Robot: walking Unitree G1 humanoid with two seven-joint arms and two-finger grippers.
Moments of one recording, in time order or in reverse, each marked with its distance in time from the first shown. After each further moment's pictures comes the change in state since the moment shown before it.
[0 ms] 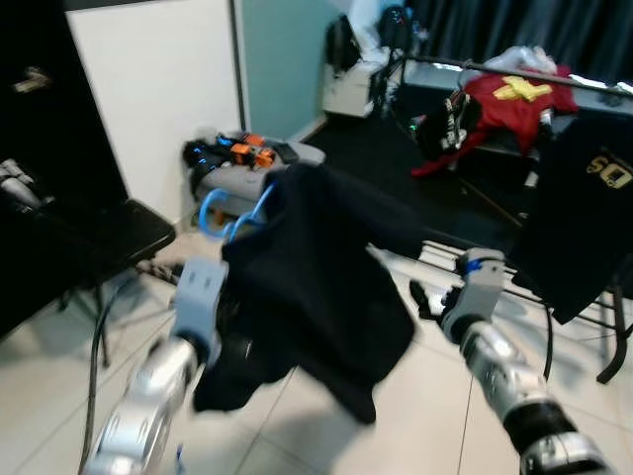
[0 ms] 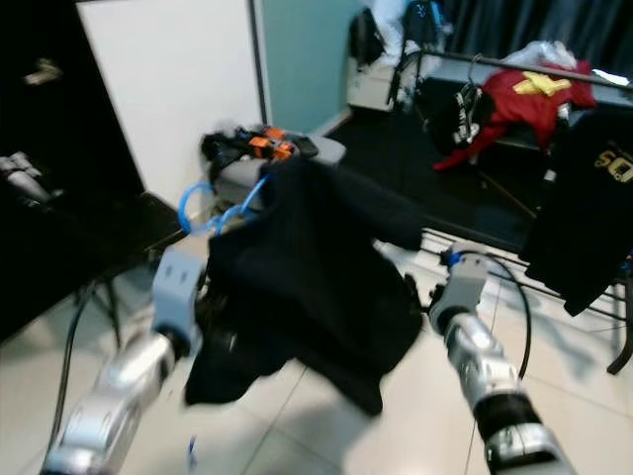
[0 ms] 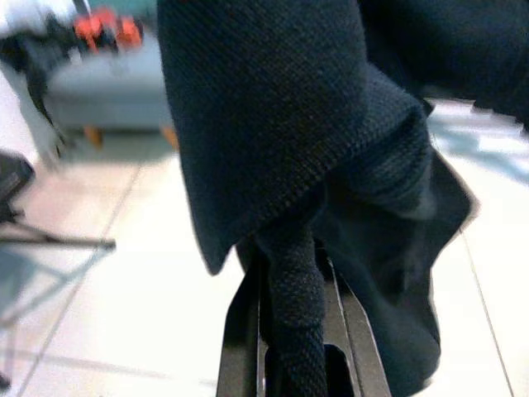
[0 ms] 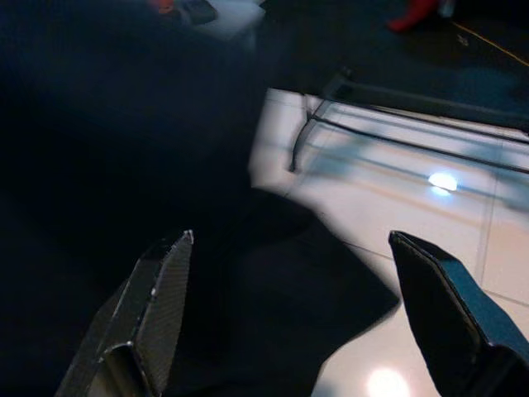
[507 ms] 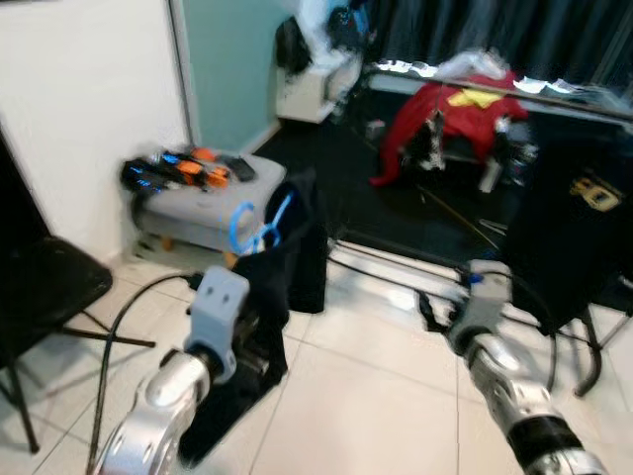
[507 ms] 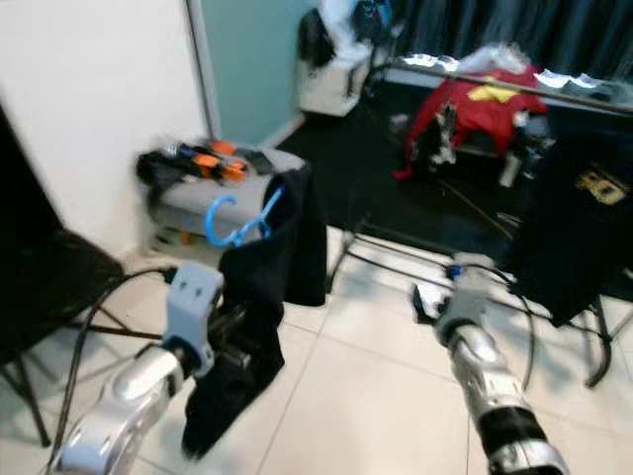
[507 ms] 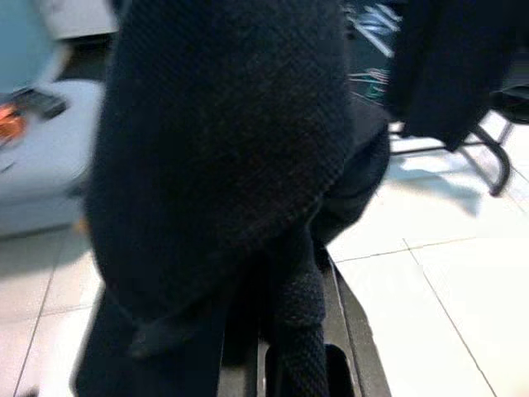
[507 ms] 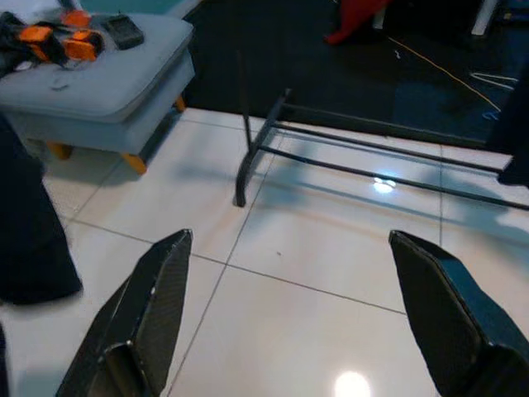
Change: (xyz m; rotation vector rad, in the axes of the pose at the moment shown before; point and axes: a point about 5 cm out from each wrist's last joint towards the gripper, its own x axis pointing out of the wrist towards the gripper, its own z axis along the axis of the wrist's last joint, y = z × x) left arm 0.004 -0.040 0.042 0.048 -0.128 -0.208; right arm 0.002 0.006 0.006 -0.019 -0.033 -0.001
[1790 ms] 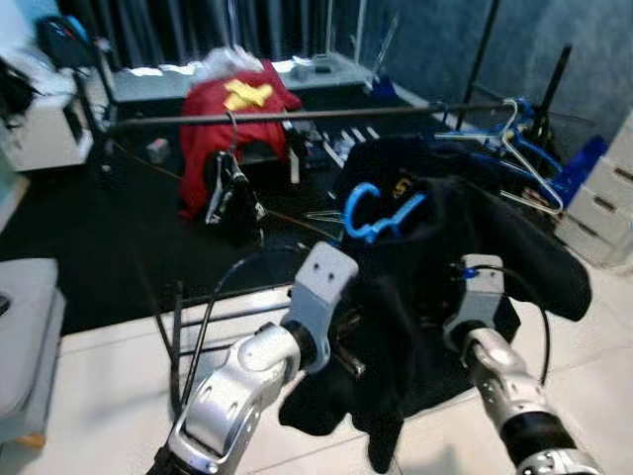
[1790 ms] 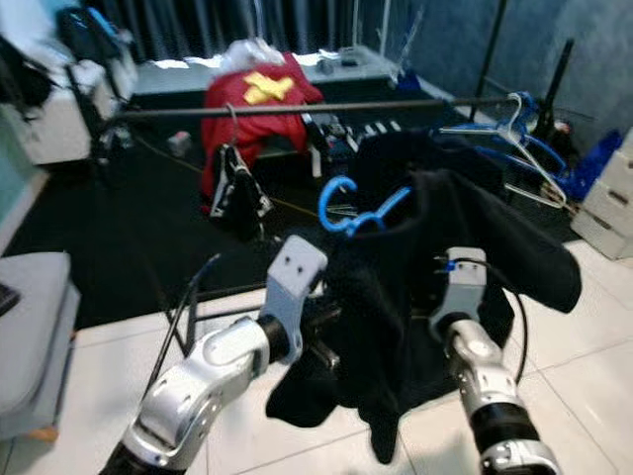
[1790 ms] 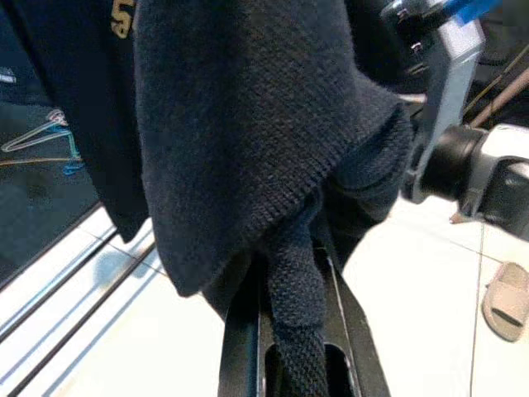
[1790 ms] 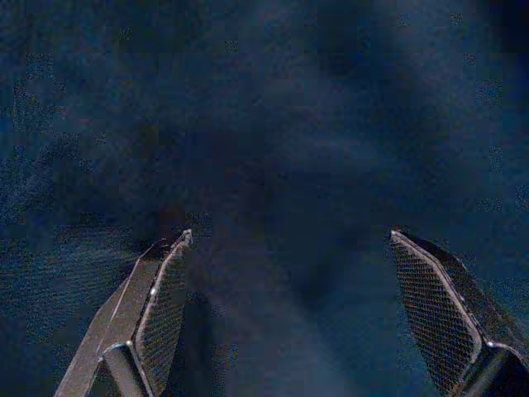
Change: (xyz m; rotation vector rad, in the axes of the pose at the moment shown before) left arm 0.038 -0.079 0.041 -0.134 0.067 -0.271; right arm 0.001 0.003 0.005 -0.005 -0.027 0.014
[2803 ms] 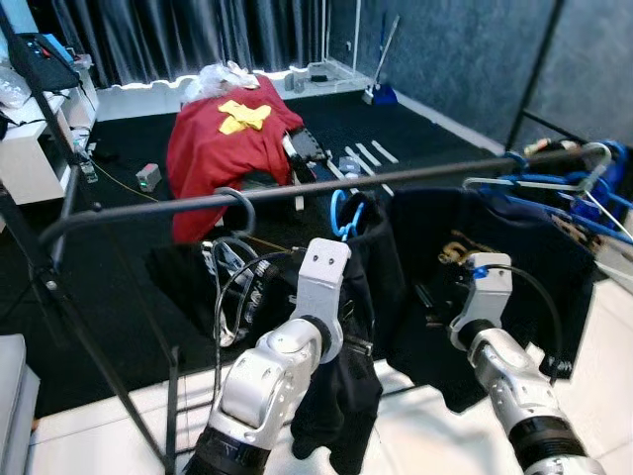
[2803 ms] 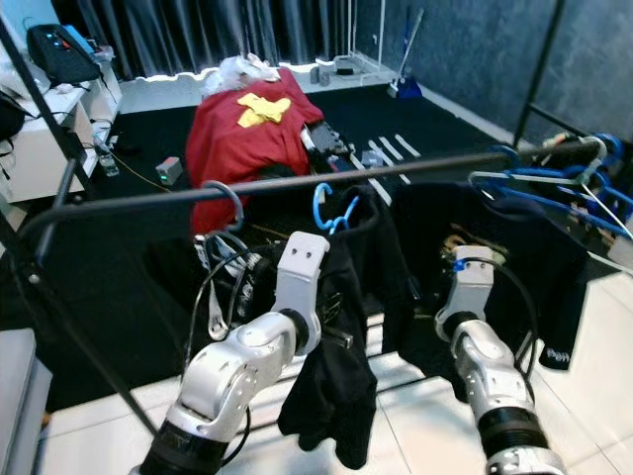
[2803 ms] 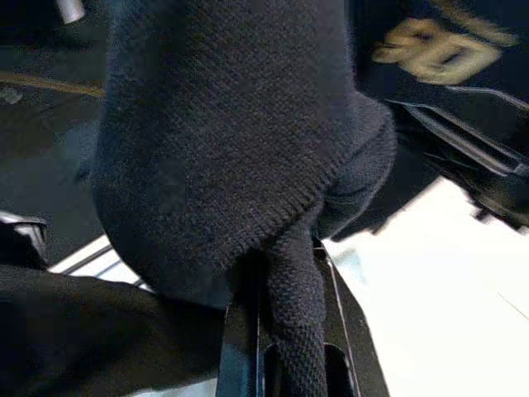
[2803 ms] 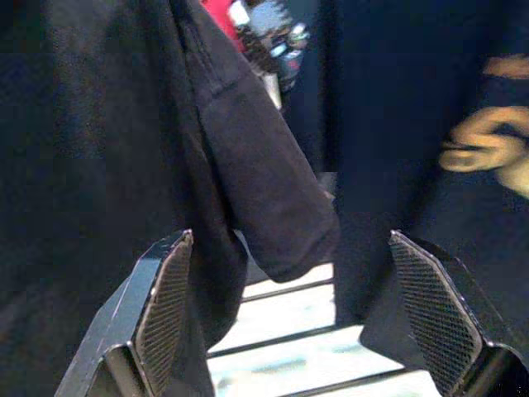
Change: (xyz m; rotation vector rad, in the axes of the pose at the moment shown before) left arm 0.023 0.014 -0.012 -0.206 0.139 0.292; right arm -0.001 0.011 0.005 0.032 -0.032 0.098
